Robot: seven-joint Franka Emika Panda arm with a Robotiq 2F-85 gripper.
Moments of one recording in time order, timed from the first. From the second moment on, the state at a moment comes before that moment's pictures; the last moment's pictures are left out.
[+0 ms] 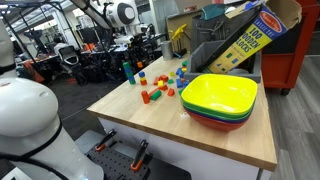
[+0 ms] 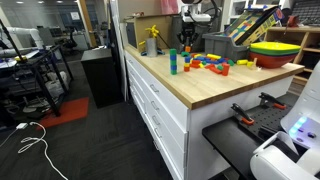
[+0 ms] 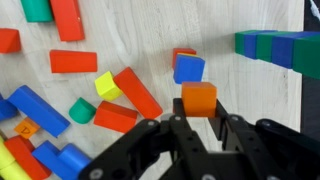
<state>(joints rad) 0.12 0.19 0.03 -2.01 0.05 2.23 0.35</state>
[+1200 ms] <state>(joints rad) 0.12 0.19 0.04 -2.02 0.07 2.20 0.37</state>
